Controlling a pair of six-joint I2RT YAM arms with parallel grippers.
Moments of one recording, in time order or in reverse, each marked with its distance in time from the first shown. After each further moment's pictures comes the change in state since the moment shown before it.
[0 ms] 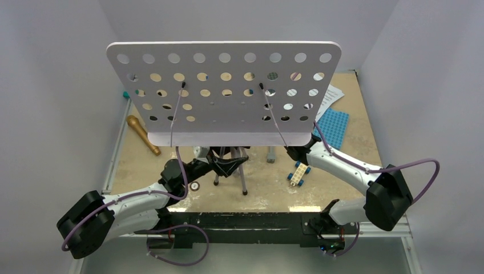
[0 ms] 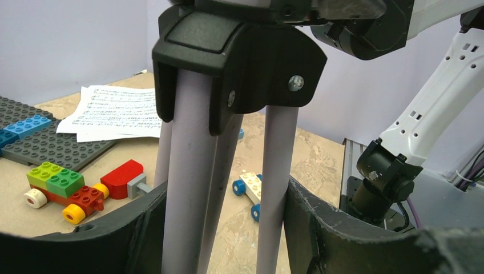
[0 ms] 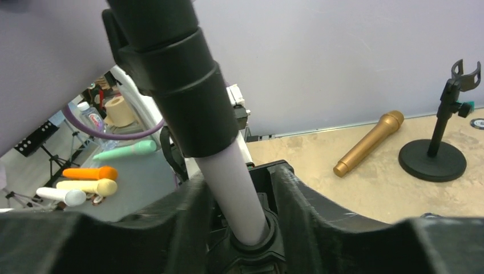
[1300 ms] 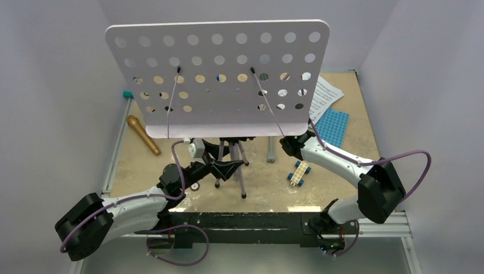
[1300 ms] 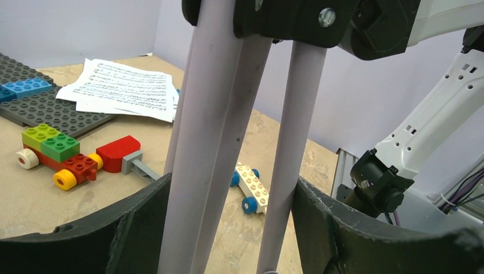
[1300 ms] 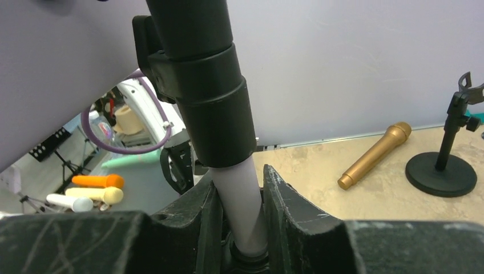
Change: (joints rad) left arm -0.013 -0.026 -0.074 0.029 -0.088 -0.103; right arm -0.009 0.079 0.068 0.066 -0.025 0.072
